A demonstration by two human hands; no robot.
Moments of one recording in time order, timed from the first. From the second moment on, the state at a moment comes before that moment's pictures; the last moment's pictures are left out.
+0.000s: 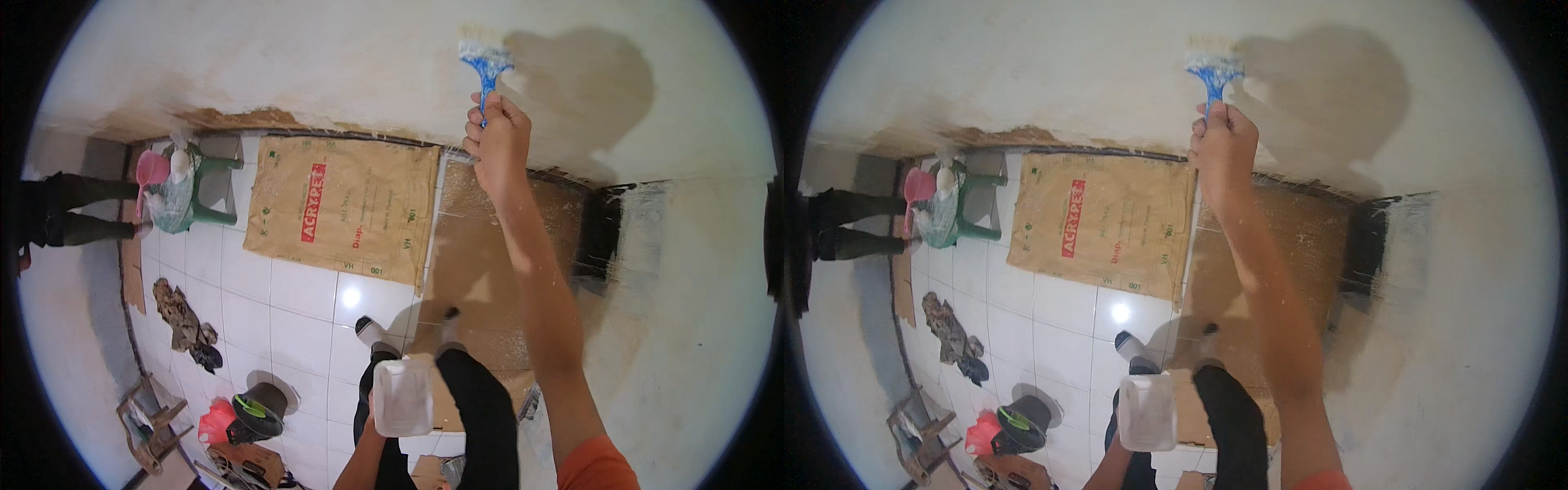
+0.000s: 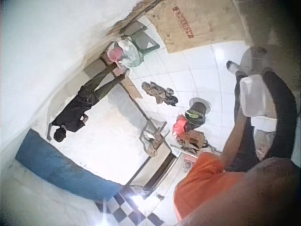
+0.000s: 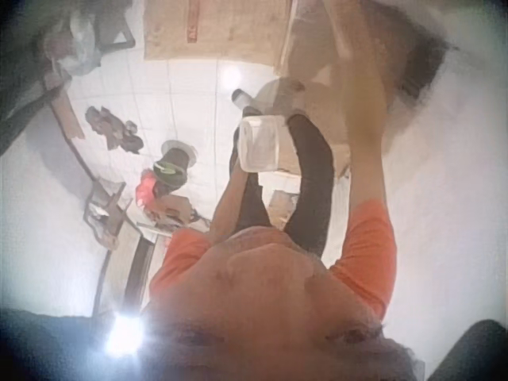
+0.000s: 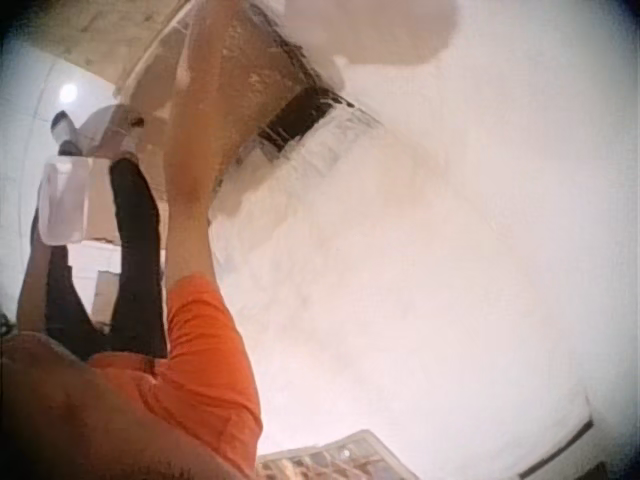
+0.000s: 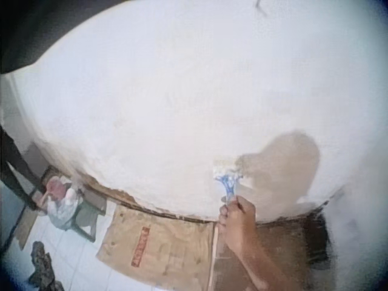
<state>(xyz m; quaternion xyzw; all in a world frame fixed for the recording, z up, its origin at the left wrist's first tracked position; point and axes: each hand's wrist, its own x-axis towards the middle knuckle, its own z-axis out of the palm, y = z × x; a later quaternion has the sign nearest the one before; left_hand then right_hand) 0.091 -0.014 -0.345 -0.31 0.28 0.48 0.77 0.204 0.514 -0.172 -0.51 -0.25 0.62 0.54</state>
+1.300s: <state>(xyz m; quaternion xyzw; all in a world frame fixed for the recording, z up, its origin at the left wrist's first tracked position) 0.201 0.012 -0.353 -0.24 0.32 0.55 0.73 0.280 0.532 -0.335 -0.54 -0.38 0.59 0.47</state>
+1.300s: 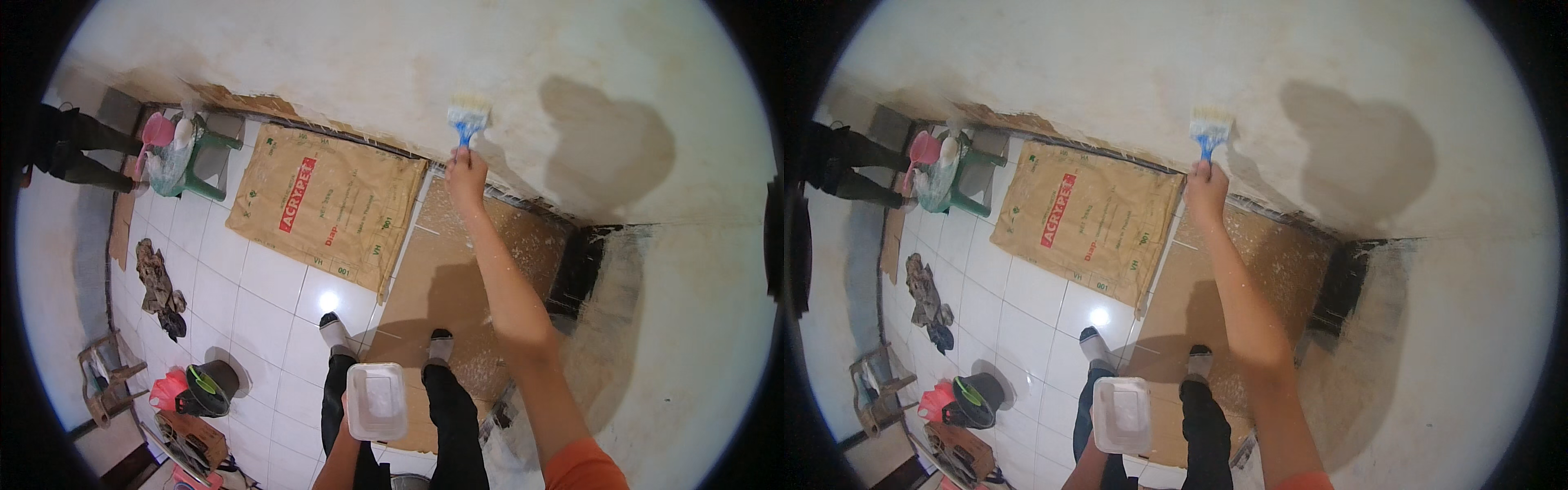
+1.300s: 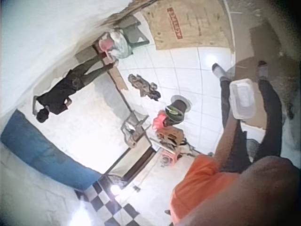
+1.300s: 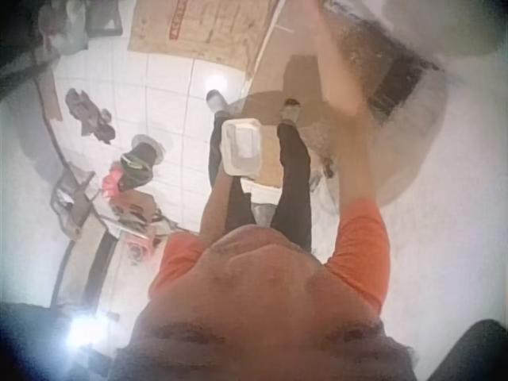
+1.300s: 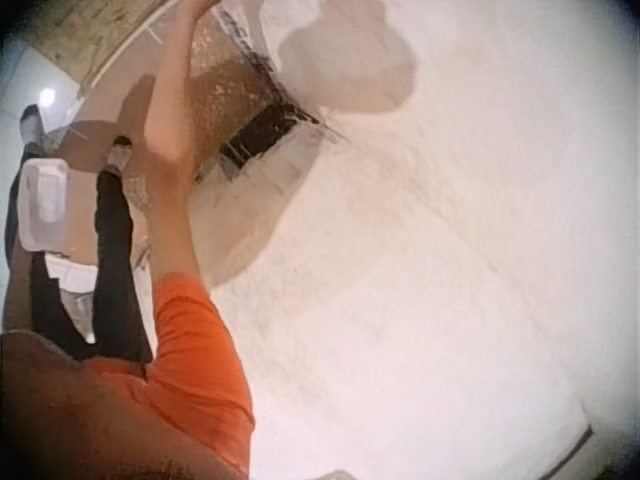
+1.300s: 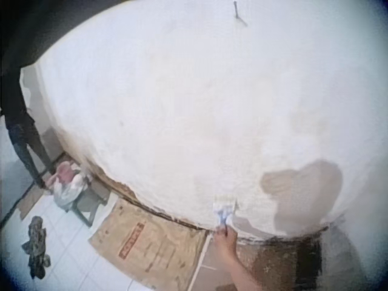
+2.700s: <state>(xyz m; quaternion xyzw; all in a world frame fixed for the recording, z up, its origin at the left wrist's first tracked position) 0.166 -0.039 -0.368 -0.19 0.44 0.53 0.70 0.255 0.544 -0.108 -0.41 -0.38 0.57 0.61</state>
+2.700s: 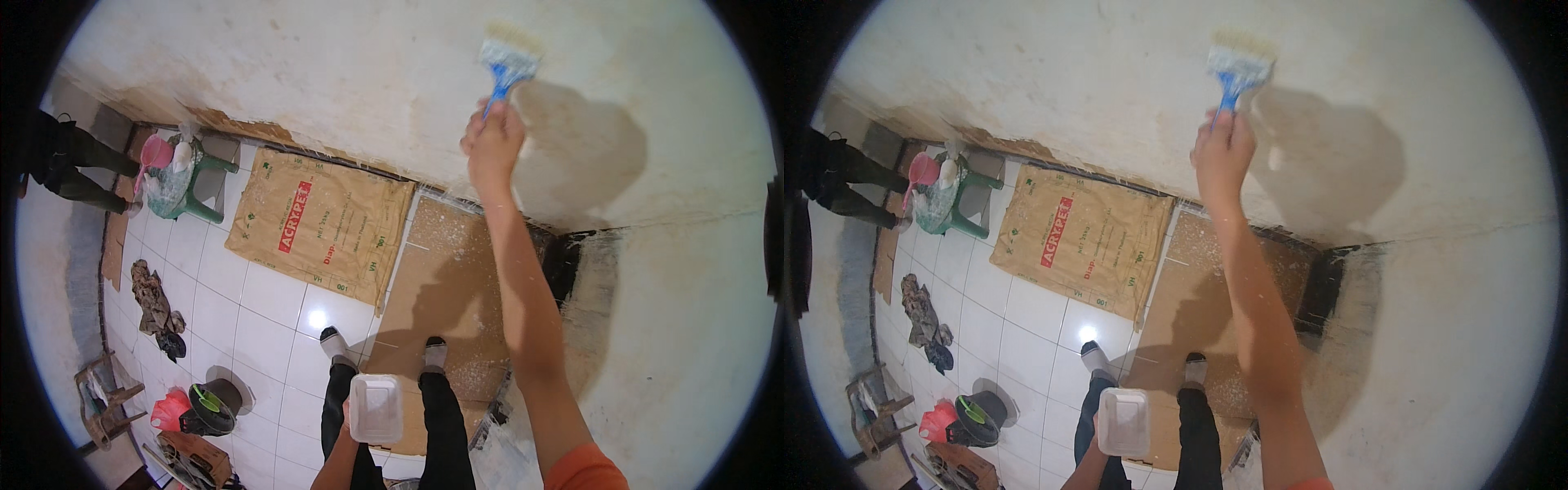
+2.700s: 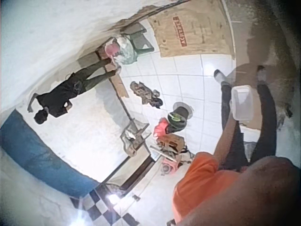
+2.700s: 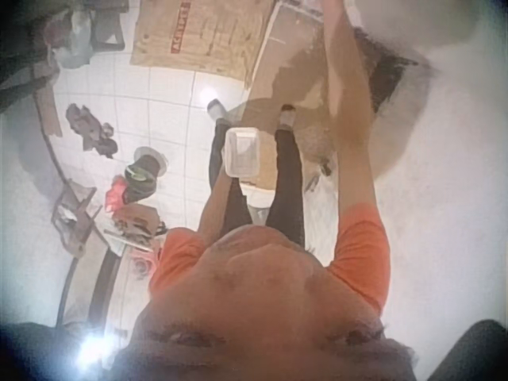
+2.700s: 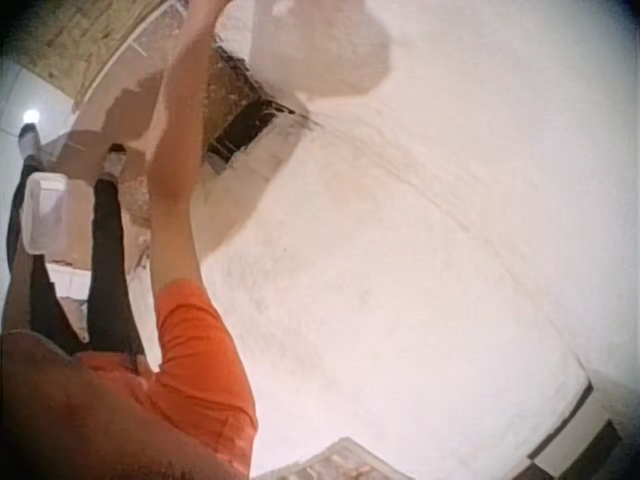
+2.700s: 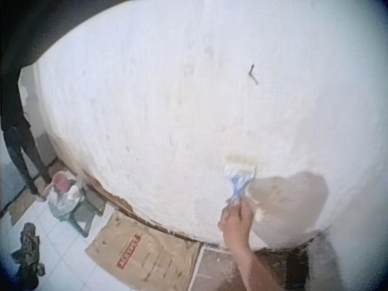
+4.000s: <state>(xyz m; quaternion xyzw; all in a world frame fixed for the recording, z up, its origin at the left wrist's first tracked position) 0.200 -0.044 -0.383 -0.26 0.37 0.51 0.73 0.348 0.531 -0.159 -0.50 -0.15 0.68 0.51</state>
